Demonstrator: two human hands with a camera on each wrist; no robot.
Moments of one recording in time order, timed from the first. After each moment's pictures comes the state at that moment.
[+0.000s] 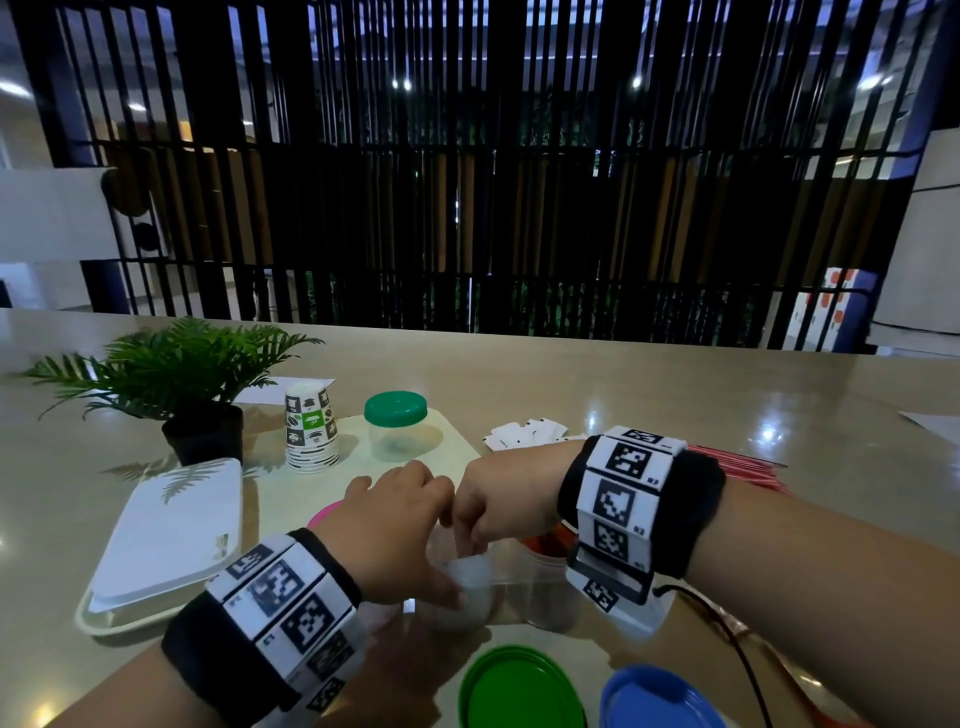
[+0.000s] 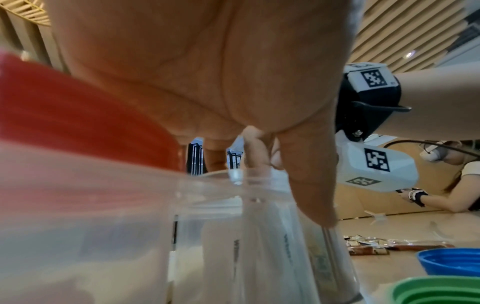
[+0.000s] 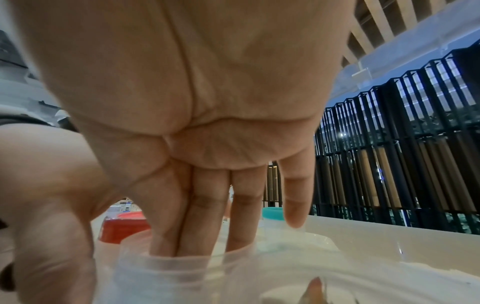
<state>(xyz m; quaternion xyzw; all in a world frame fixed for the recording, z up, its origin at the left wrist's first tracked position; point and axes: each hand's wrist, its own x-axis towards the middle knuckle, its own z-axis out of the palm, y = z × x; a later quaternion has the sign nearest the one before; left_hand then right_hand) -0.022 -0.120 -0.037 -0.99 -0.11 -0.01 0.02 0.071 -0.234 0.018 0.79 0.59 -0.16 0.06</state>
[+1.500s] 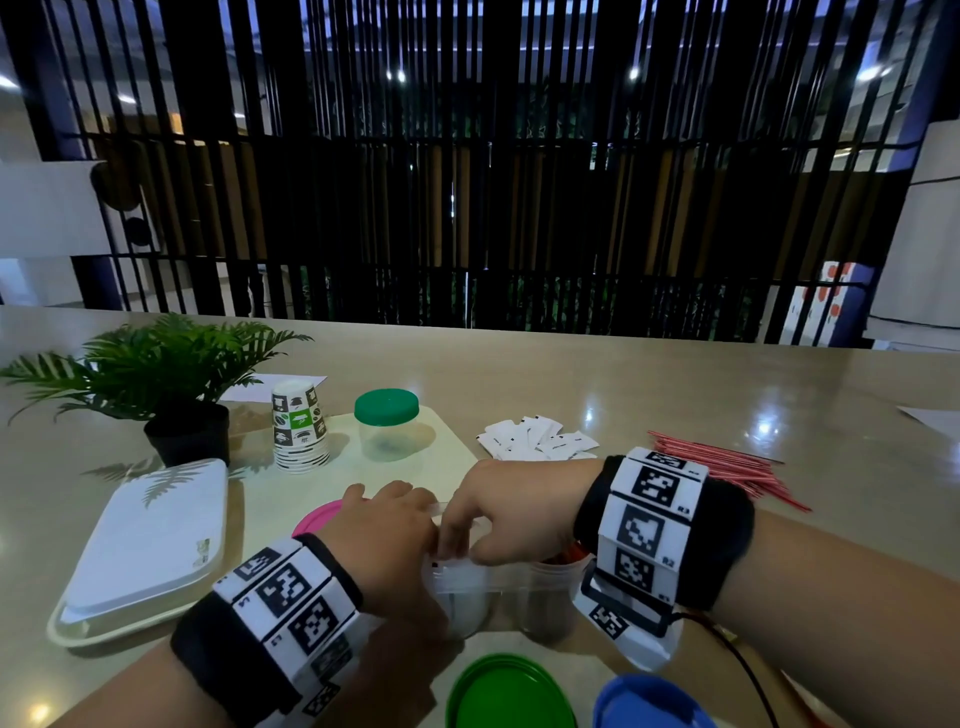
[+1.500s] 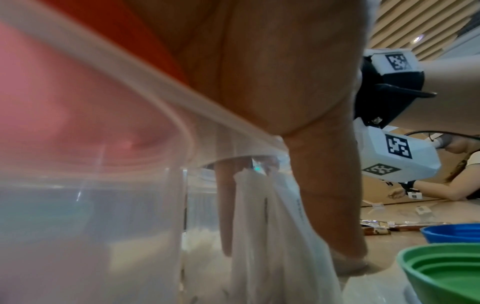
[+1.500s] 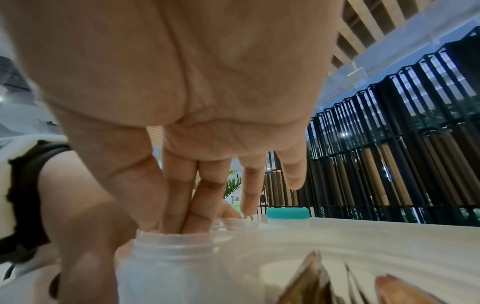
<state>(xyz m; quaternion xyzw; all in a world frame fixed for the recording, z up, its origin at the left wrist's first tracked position) -0.011 -0.123 -0.042 -0.99 -0.09 0.08 0.07 0.082 -0.246 0.002 0.77 0.63 -0.14 -0.01</state>
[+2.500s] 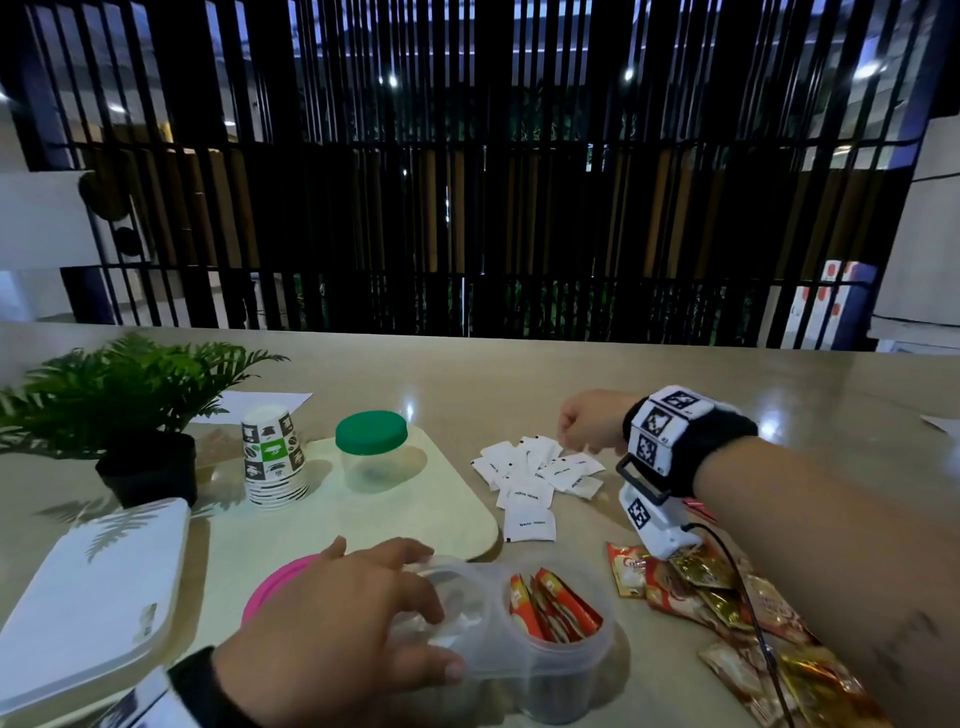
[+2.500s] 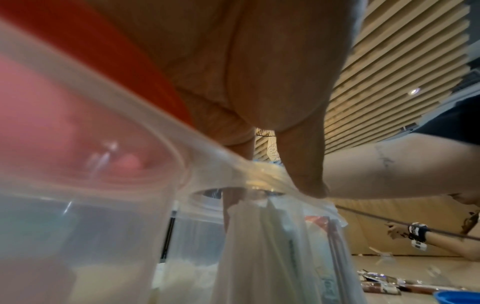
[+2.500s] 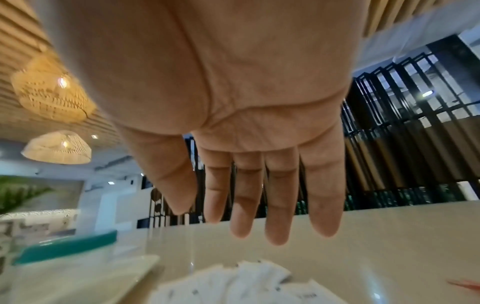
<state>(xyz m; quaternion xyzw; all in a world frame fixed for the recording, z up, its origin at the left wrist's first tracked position) -0.017 -0.117 -0.032 -1.00 -0.07 0.04 -0.04 0.257 -0.235 0.016 0.93 0.35 -0.12 -0.06</state>
